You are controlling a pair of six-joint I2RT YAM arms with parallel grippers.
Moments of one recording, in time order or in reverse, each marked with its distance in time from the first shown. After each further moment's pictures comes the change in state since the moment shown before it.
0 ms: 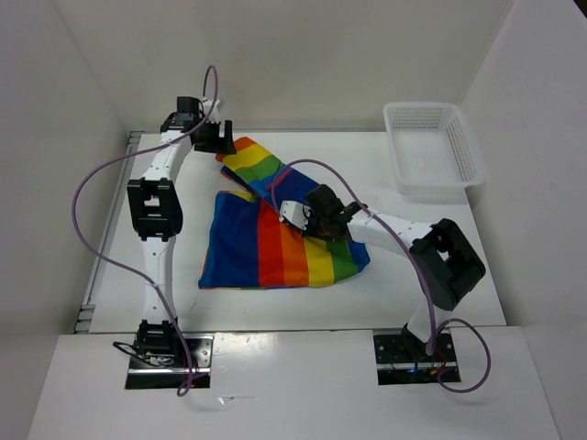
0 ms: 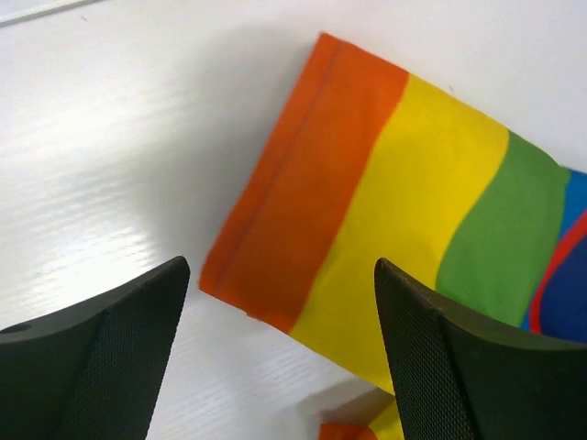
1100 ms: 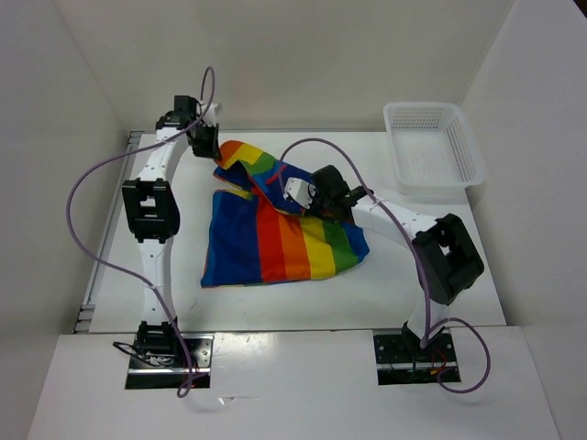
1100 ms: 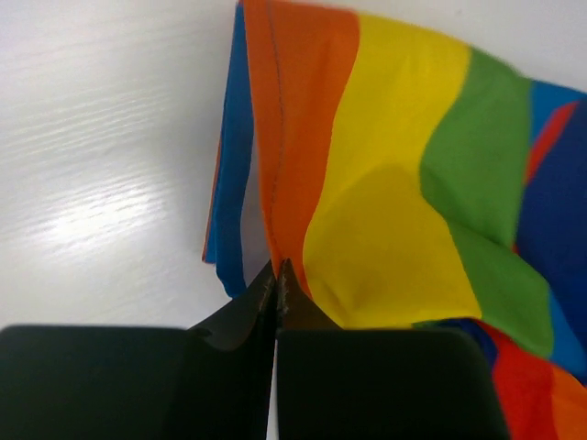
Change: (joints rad) left arm -0.001 -0.031 -0.016 -0.138 -0.039 0.000; right arm -0.072 0.032 0.117 -0.009 0.023 0.002
